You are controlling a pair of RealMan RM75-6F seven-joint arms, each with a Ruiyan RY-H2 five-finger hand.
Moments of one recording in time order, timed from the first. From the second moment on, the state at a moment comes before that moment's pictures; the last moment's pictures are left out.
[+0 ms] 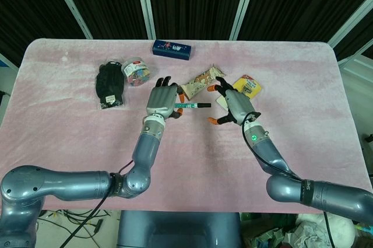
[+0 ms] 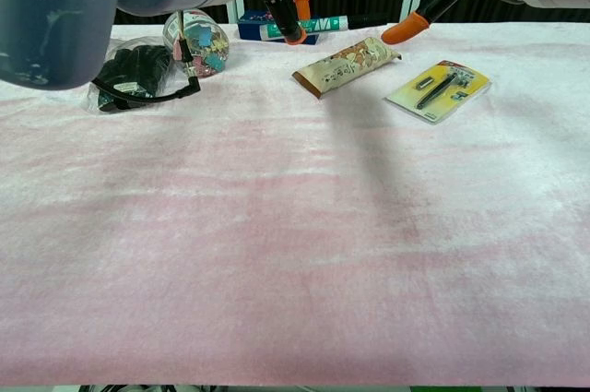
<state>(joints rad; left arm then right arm) -1.25 -1.70 -0.54 -1.51 0.22 1.15 0.83 0.97 -1.28 0.30 -1.70 -0.58 0.87 -0.08</state>
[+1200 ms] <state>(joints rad) -1.26 -1.71 -0.51 -1.52 0.24 1.17 0.79 0.98 -1.34 0.33 -1.66 -0.52 0.89 -0.09</state>
